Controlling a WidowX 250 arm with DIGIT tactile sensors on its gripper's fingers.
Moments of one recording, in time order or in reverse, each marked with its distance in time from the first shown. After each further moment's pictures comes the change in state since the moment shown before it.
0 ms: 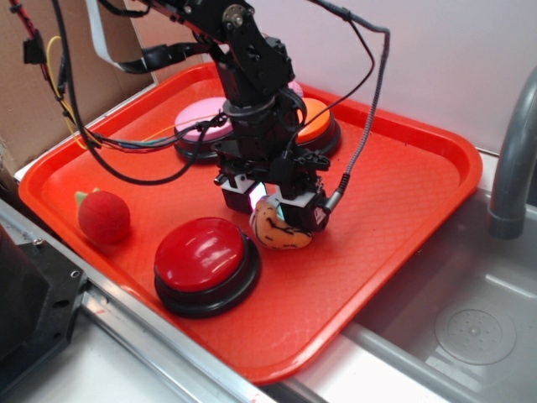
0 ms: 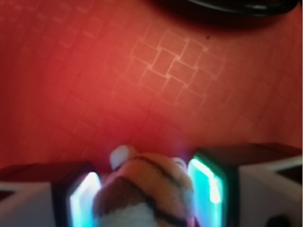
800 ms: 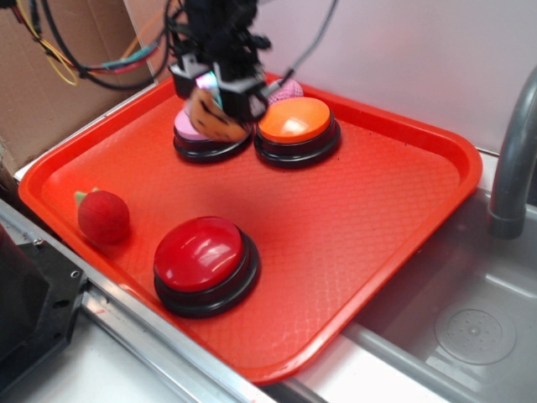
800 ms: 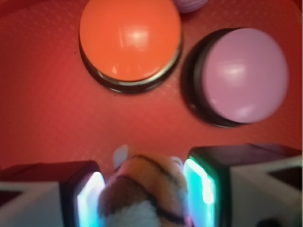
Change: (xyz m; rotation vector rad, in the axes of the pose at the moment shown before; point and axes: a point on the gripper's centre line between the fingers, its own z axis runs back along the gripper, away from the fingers) arm 0.025 0.061 0.115 0.106 0.062 -0.104
